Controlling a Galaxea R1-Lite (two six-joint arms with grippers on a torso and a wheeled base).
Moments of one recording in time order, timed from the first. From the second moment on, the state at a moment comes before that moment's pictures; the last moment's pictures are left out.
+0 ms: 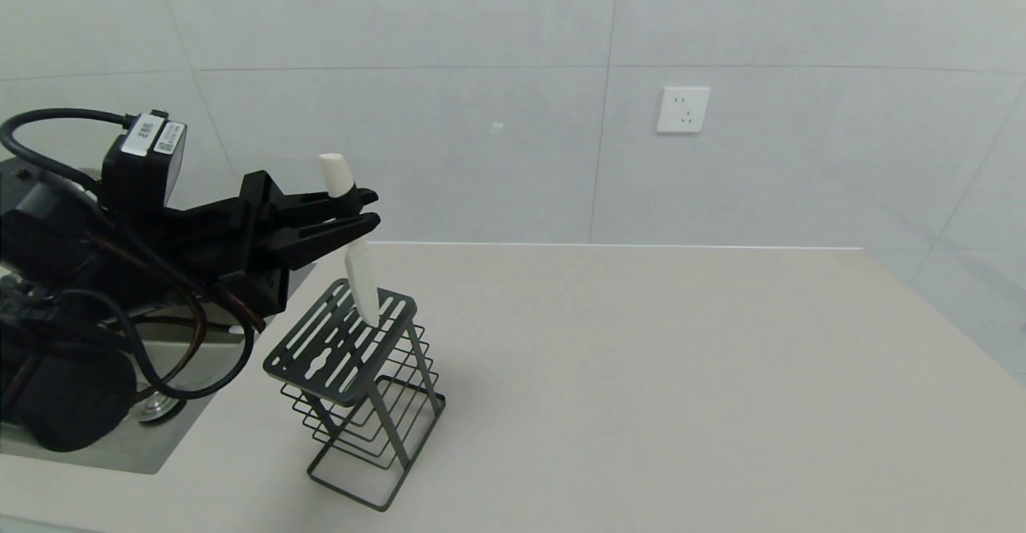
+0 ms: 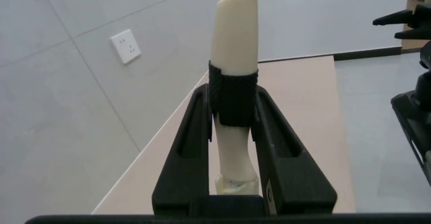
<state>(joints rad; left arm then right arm) -0.13 1.74 -0.62 -1.57 -1.17 -0.10 0.00 0.00 0.00 -0.06 0.17 -0.01</state>
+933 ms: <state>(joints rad) -0.13 1.76 -0.60 -1.57 -1.27 -0.02 0.00 0.00 0.00 -0.06 0.17 -0.01</state>
